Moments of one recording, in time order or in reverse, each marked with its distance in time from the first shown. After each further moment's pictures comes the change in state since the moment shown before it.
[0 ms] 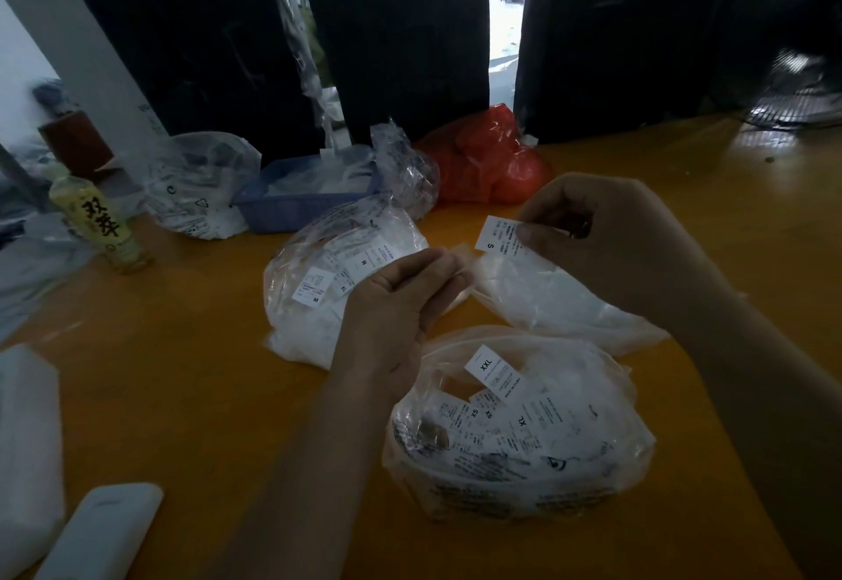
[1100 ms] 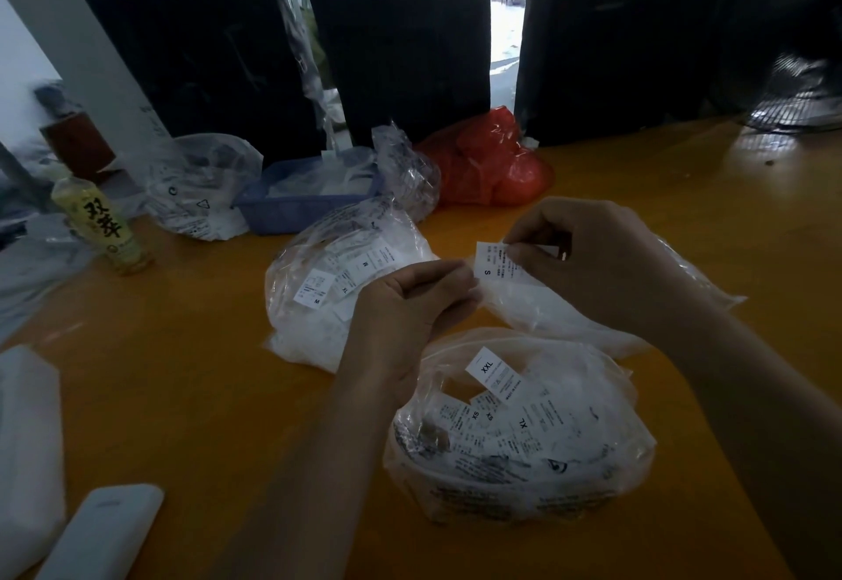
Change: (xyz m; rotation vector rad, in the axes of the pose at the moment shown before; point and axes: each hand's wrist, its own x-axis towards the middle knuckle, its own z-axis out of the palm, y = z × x) left_hand -0.006 -0.001 0.000 0.265 -0.047 0.007; right_hand -0.002 -0.001 0.010 -0.094 -0.056 -0.052
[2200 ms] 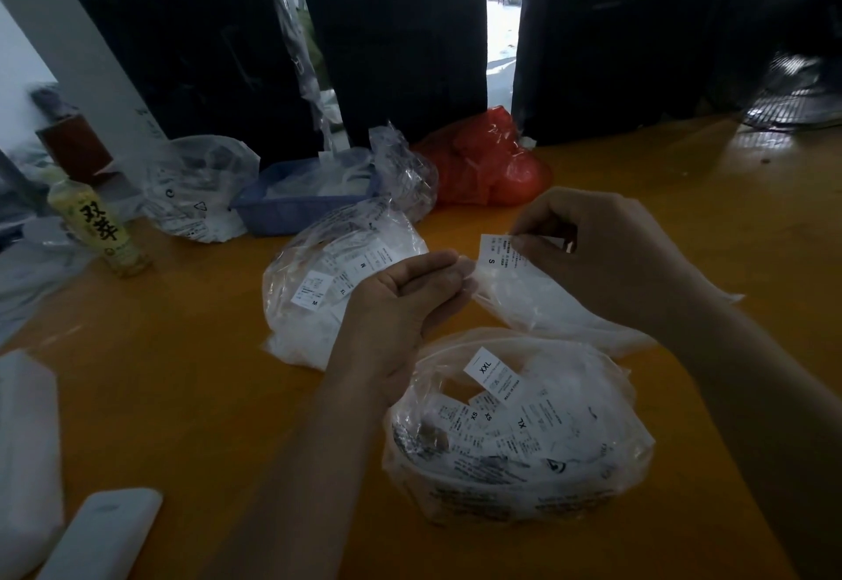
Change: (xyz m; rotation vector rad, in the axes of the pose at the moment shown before) left_hand 0.005 0.004 -0.004 -0.126 -0.057 -0.013; right_hand 0.000 0.002 -0.005 -0.030 0.033 -0.005
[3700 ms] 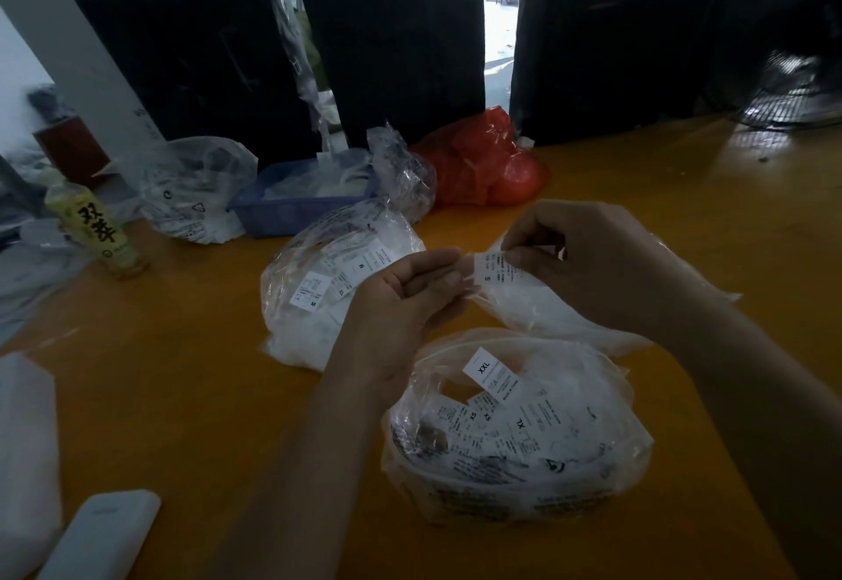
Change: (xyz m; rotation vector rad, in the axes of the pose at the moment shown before) left_hand 0.000 -0.001 -0.002 0.145 -0.064 0.042; right_hand 0.000 -0.001 0.000 -0.003 -0.111 0.020
